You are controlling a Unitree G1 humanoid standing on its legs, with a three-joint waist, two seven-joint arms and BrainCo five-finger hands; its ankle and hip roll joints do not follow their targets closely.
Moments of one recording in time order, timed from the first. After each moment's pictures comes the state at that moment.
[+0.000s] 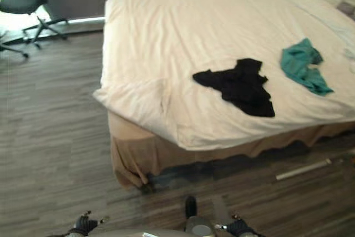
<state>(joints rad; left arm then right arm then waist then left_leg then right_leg) -0.02 0.23 -0.14 1.30 0.03 -0.13 0.13 0.00 -0.26 0.20 1.27 0.00 -0.04 -0.11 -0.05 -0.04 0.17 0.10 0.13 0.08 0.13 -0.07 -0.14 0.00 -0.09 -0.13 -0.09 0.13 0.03</state>
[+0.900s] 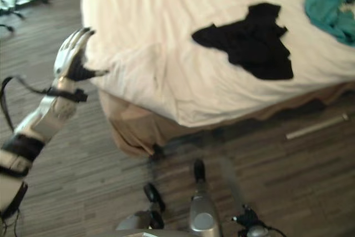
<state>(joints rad) -0.80 0.78 -0.51 0.54 0.46 -0.16 0.39 -0.05 -0.34 0.21 1.22 0.00 -0.08 -0.13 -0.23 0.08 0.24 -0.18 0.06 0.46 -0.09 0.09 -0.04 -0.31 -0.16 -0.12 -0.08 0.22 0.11</state>
